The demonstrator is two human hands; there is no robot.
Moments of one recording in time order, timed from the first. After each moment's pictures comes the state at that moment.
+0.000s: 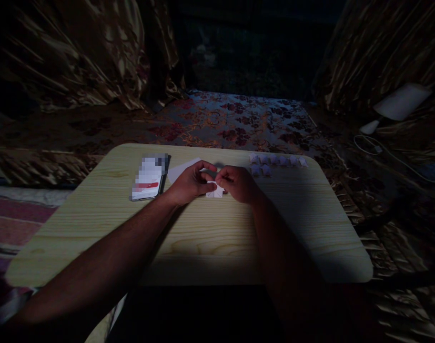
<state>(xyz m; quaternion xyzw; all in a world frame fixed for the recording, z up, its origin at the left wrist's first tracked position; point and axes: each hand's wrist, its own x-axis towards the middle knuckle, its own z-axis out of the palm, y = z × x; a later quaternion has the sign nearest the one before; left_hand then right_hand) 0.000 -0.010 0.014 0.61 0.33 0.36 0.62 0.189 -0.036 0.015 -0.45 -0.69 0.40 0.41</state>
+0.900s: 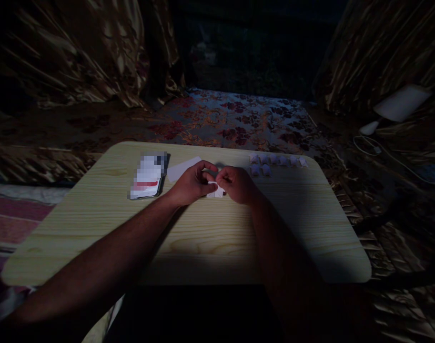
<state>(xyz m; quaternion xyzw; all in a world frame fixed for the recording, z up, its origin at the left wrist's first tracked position) 0.005 -0.013 0.011 0.63 0.34 0.36 0.59 0.187 -0.032 0.006 -0.47 -0.71 0.36 0.39</state>
